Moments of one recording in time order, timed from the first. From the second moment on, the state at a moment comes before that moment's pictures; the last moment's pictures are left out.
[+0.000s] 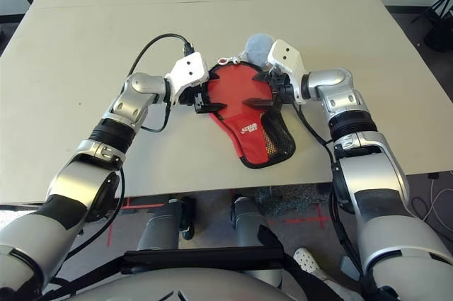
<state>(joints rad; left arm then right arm) -0.89 0.20 -0.22 0.70 0.13 0.02 -1.00 -0.92 -0.51 0.15 0.93 0.01 -0.02 1.21</state>
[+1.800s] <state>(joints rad) -0.80 0.21 -0.28 0.47 0.09 0.32 -1.05 -1.24 -0.45 -0.02 1.31 -0.02 0.14 0.79</state>
